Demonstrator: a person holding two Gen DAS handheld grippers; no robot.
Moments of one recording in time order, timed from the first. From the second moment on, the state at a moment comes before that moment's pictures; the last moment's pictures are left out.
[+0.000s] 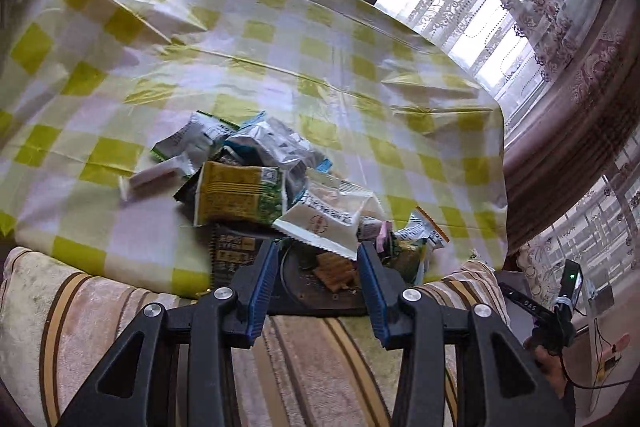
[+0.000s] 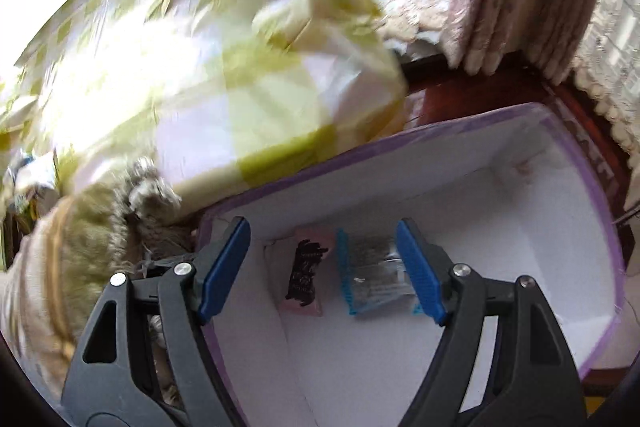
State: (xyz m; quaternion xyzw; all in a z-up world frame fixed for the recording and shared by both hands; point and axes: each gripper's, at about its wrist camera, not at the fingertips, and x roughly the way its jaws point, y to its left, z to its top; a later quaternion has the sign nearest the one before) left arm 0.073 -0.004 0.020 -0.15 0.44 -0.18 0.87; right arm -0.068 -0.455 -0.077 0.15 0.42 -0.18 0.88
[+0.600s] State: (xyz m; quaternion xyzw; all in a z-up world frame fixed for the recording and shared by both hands) left arm 0.114 0.042 -0.002 -0.18 0.47 -0.13 0.85; right arm -0.010 -0.313 -0.024 0.15 0.42 0.01 0.90
